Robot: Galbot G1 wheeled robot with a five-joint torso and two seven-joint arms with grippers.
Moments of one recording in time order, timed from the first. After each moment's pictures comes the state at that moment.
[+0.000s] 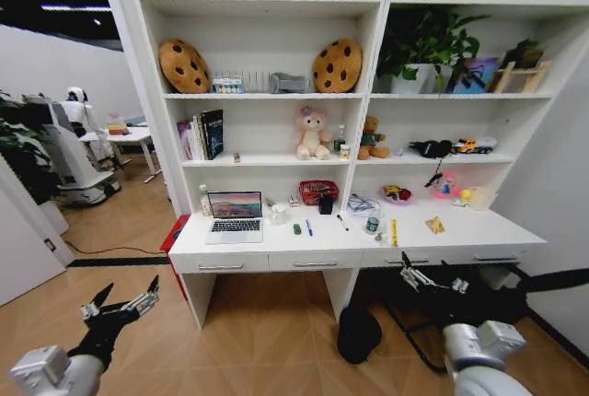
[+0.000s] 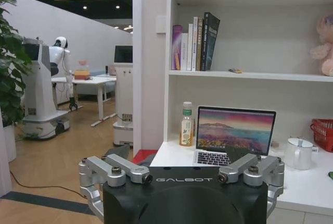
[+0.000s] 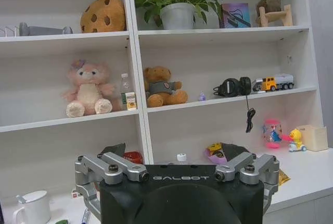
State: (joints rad) left arm 2.00 -1.17 -1.01 -2.50 -0.68 0.25 -0.27; right arm -1.76 1.21 0.82 2.34 0.56 -0.07 0.28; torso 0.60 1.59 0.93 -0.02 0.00
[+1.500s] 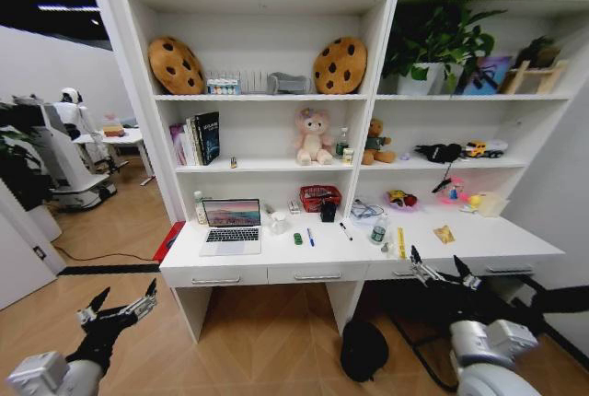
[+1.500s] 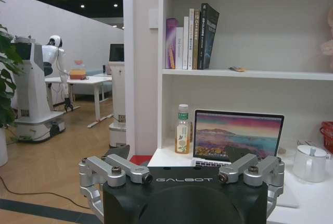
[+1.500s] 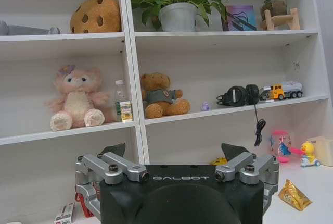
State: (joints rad) left arm 2.02 -1.20 -1.00 -2.50 -0.65 0.24 -0.24; right arm -1.75 1.22 0.83 2.34 0.55 -0.05 0.29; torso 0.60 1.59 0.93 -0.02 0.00
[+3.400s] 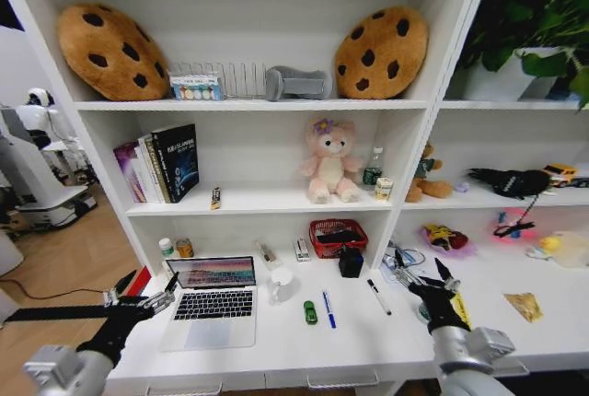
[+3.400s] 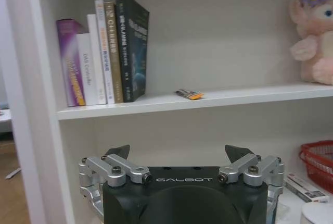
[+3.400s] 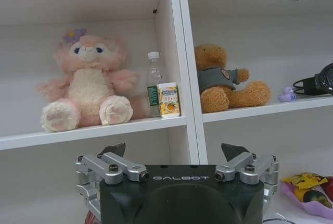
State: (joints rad) left arm 2.02 -1.06 -1.02 -2.50 -0.63 0.19 -0.07; right arm -1.76 1.21 0.71 2.35 0.48 -0.02 0.30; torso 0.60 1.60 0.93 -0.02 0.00
